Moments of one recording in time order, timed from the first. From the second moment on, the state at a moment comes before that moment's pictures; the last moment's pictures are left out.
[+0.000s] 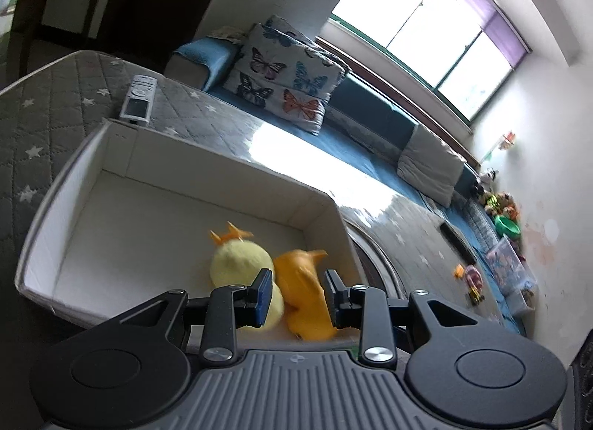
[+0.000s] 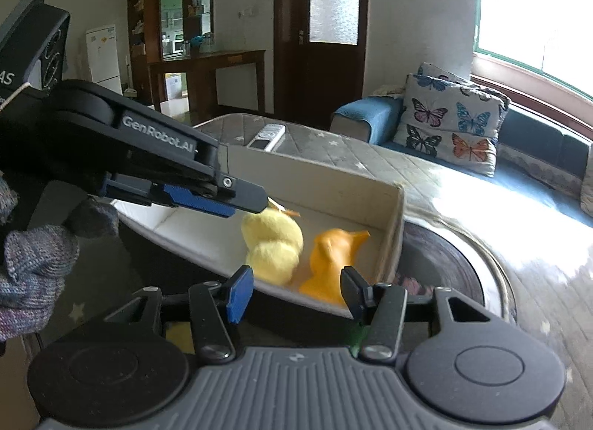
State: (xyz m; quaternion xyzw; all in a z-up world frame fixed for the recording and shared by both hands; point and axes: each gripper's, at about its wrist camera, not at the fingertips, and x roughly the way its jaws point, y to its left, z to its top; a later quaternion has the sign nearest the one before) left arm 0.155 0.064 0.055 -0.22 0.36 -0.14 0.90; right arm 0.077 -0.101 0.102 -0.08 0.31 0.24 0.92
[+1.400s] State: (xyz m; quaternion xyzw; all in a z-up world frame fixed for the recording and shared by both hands) left arm 0.148 -0.003 -0.007 -0.26 0.44 -0.18 0.84; right arm 0.045 -0.149 0.037 -0.05 0.37 0.18 0.91
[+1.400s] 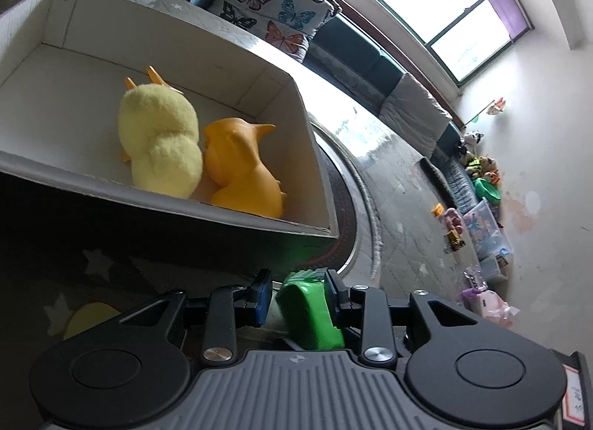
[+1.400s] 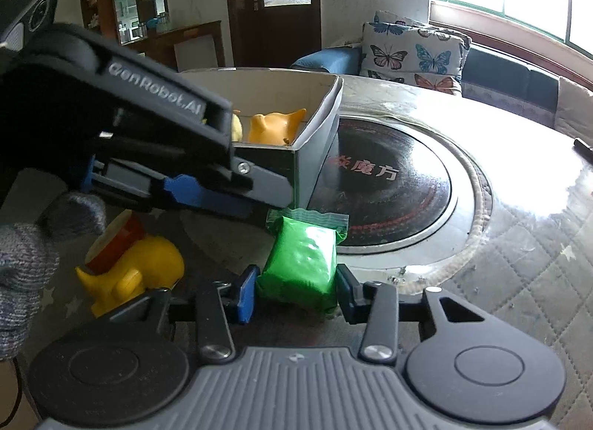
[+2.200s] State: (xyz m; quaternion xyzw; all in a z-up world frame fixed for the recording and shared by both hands) left arm 0.138 -0.024 -0.015 -0.21 0.45 -0.18 0.85; right arm 0.010 -0.159 0.044 -0.01 0.36 0.20 0.91
